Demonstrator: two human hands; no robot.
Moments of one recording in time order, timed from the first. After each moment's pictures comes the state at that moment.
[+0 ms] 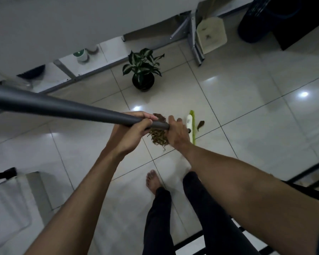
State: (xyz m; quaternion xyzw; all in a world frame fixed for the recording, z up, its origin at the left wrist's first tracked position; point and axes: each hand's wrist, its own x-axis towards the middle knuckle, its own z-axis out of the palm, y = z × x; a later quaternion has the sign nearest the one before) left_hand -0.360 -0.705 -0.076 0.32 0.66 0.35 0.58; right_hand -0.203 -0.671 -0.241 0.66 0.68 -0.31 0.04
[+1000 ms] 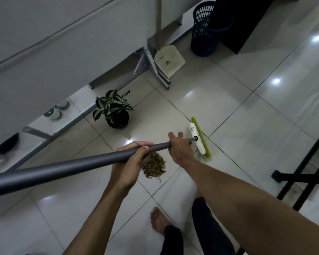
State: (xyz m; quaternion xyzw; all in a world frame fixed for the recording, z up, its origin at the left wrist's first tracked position) left_hand -0.283 -0.665 -0.118 0.34 0.59 0.38 0.63; right_hand -0.109 -0.632 -0.262 0.72 0.65 -0.25 0.01
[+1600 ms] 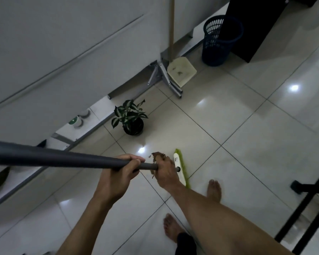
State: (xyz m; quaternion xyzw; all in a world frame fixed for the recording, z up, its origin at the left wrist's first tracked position) left_hand -0.351 -0.683 -0.074 0.41 0.65 0.29 0.56; right_hand -0.212 -0.679 -0.254 0.69 0.61 -0.38 -0.06
